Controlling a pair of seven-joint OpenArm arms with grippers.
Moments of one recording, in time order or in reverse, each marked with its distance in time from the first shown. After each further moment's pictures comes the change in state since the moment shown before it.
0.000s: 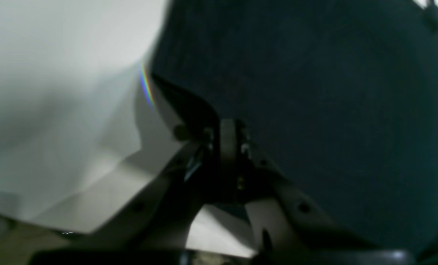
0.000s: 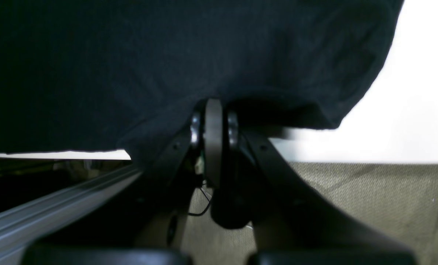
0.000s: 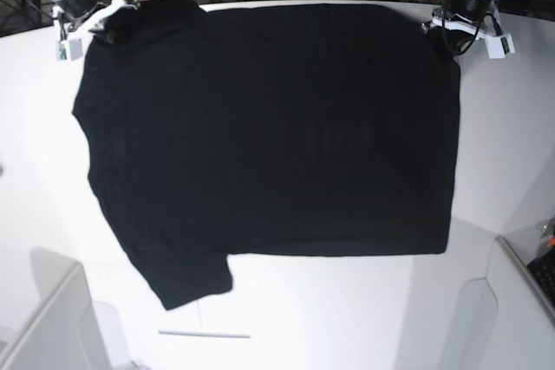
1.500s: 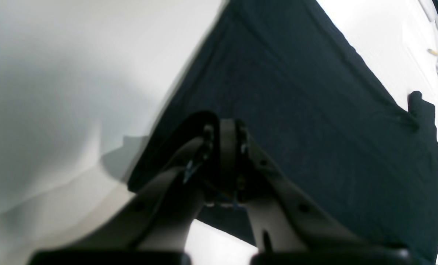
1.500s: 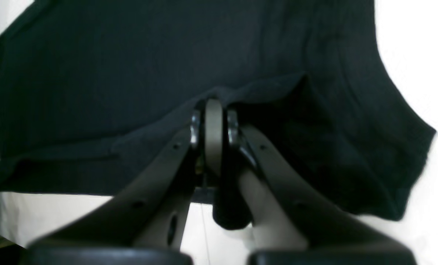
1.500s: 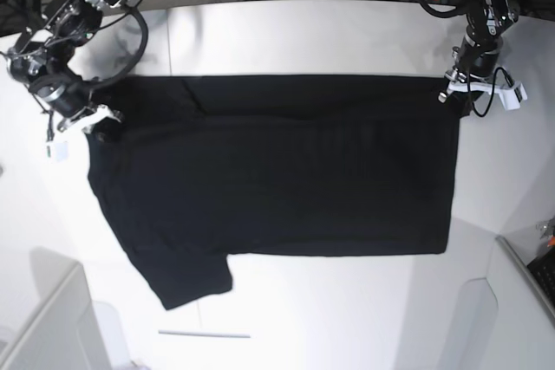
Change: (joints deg) left arm -18.3 -1.0 0.4 -8.0 -0.4 8.2 0.2; right arm 30.1 3.0 -0.6 -12.4 -3.5 -11.0 -9.7
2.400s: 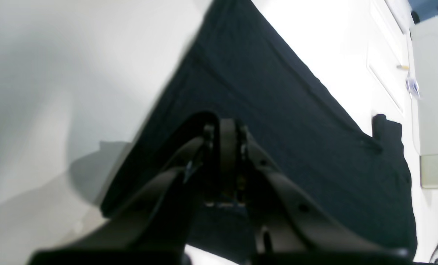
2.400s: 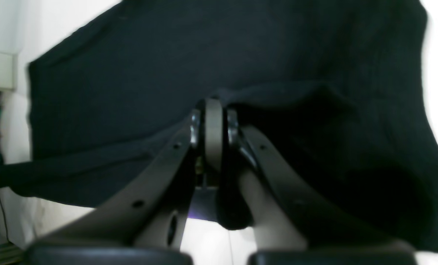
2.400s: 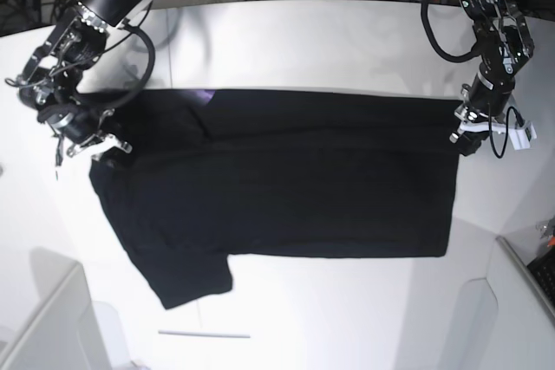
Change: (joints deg) left arm -11.5 -1.0 -2.7 -2.1 0.2 0.2 9.3; right arm 3.9 1.1 -5.4 -5.0 -0.2 -6.1 4.4
